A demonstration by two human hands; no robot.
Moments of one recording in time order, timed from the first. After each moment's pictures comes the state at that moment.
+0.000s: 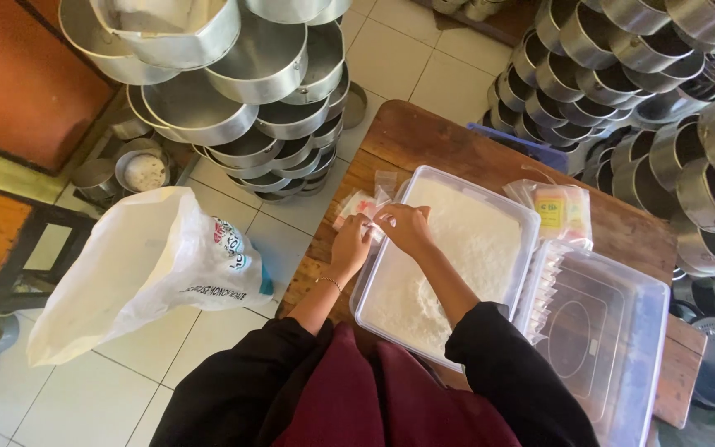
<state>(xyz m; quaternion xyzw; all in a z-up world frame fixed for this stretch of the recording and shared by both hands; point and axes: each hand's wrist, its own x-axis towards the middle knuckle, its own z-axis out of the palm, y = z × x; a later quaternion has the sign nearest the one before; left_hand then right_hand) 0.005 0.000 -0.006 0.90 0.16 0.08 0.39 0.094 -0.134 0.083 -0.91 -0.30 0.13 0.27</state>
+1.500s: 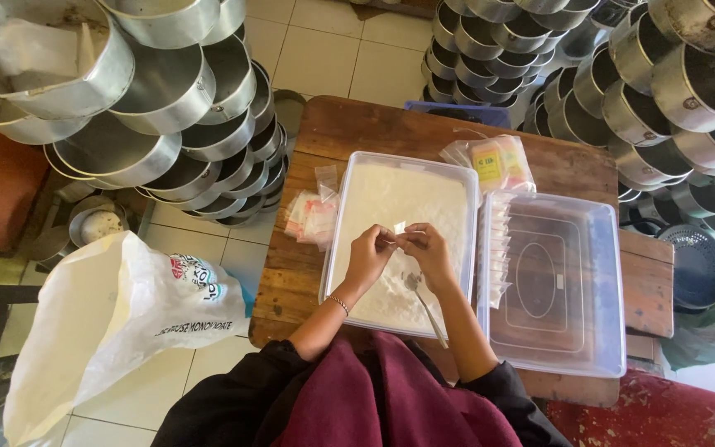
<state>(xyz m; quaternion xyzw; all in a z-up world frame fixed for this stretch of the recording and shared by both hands) -0.008 -0.124 0.075 0.77 0.06 0.03 0.64 0.019 -0.279 0.076 -0.69 0.05 0.14 0.71</state>
